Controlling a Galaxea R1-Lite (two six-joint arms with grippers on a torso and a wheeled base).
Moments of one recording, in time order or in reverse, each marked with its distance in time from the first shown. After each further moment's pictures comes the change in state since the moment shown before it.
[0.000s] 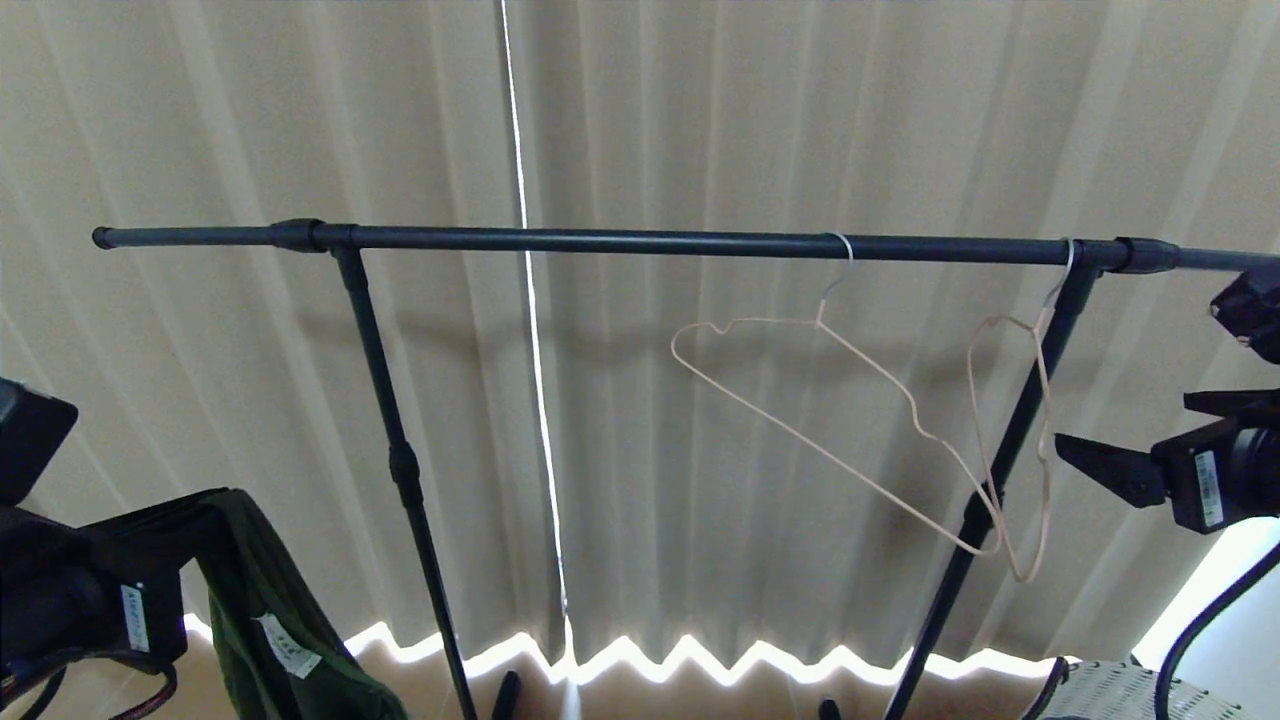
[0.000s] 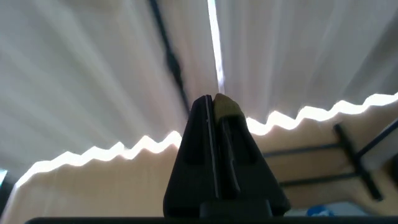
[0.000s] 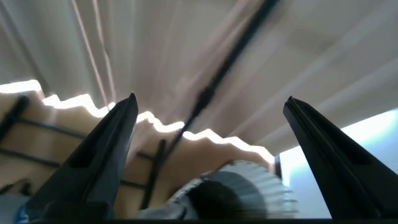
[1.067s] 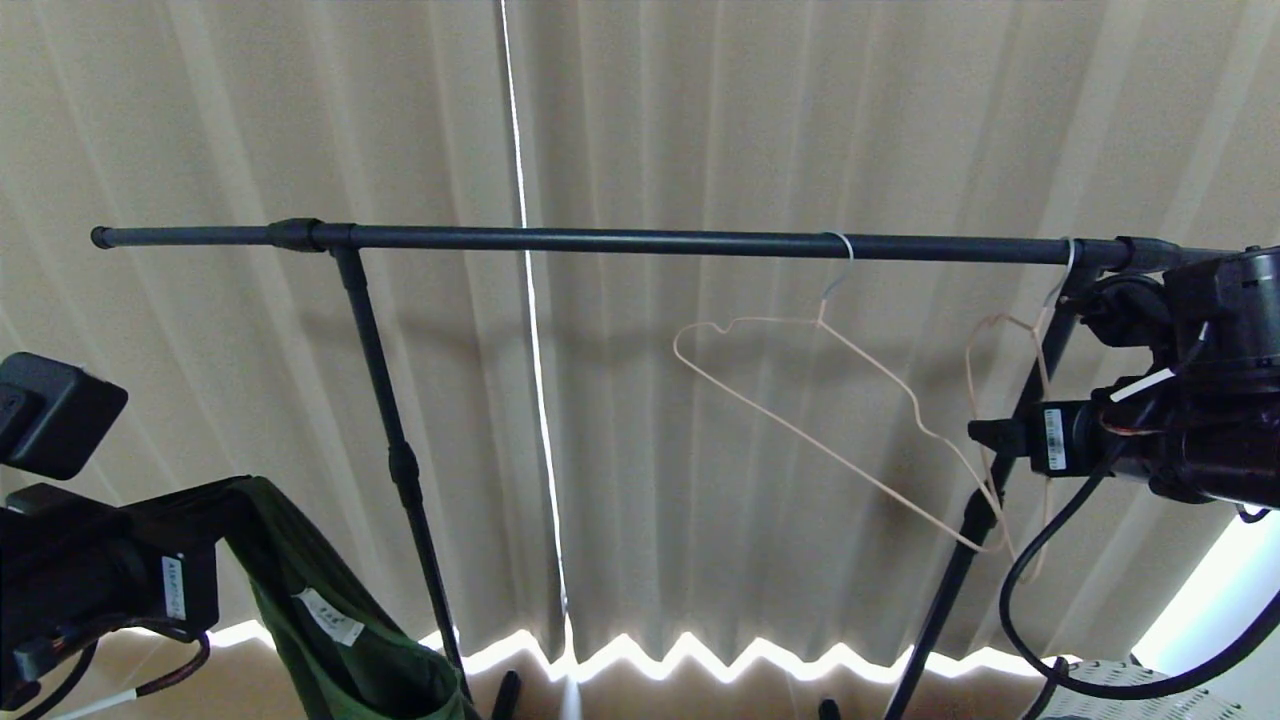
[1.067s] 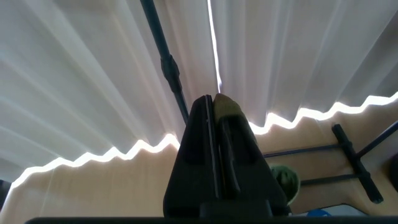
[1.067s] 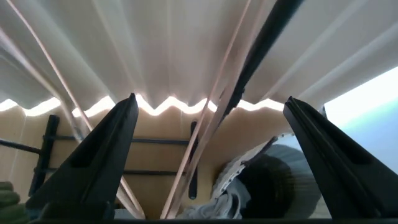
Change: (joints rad) left arm 0.036 0.068 -0.010 -0.045 -0.026 0.006; right arm -0.010 0.299 -0.122 -0.002 -0.087 0.314
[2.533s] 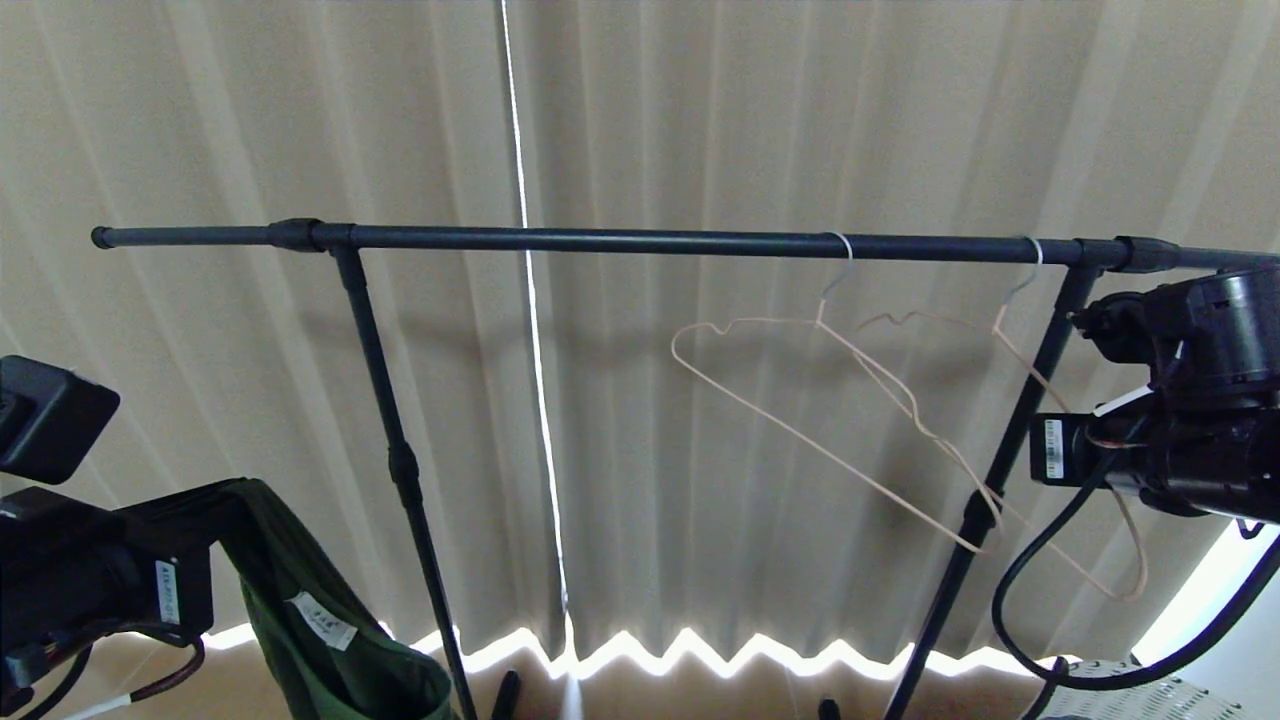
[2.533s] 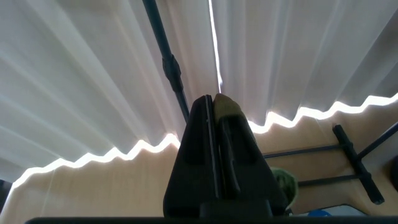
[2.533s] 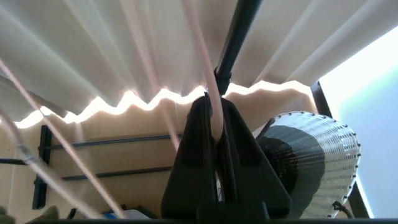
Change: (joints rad) left arm 0.000 -0.013 0.006 0.003 0.003 0.000; right arm -0.008 0.023 0.023 0.002 -0.062 0.079
